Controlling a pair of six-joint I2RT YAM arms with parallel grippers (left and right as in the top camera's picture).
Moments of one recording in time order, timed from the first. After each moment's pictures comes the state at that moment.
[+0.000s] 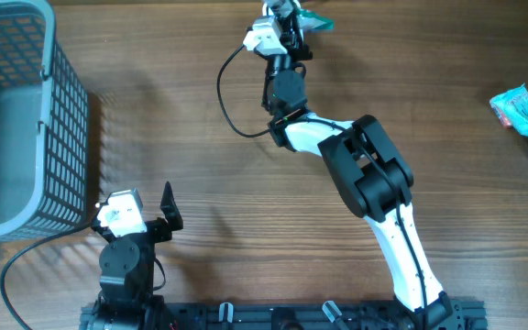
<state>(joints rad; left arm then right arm) -0.12 0.05 0.12 -0.39 -0.24 -0.19 0.56 2.47 1.53 1.38 0.70 -0.81</state>
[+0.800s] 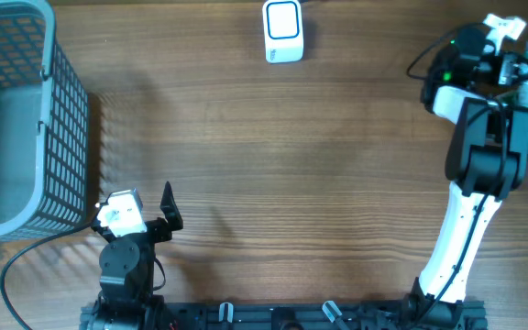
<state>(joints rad) -0.12 0.05 0.12 -0.39 -0.24 -0.19 -0.19 2.45 1.55 1.01 1.46 -1.01</state>
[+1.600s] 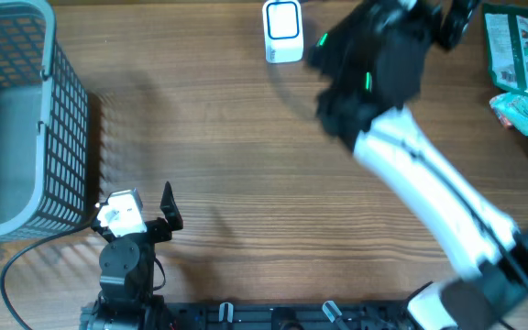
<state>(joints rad) -0.12 0.05 0.12 -0.39 -0.24 -0.19 0.65 1.66 1.59 0.98 1.46 -1.04</state>
